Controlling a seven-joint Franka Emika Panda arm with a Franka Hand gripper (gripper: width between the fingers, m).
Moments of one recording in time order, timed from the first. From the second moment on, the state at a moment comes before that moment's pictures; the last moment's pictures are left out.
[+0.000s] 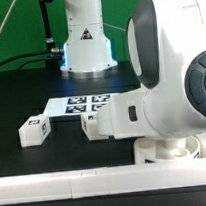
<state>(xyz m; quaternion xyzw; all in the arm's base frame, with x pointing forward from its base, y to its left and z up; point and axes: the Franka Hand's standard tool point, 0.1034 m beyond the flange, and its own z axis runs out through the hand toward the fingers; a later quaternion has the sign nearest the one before) 0.511 0.081 0.011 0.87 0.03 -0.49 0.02</state>
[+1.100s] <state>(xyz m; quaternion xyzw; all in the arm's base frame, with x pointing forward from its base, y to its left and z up) 0.574 0.076 0.079 0.93 0.07 -0.35 0.01</state>
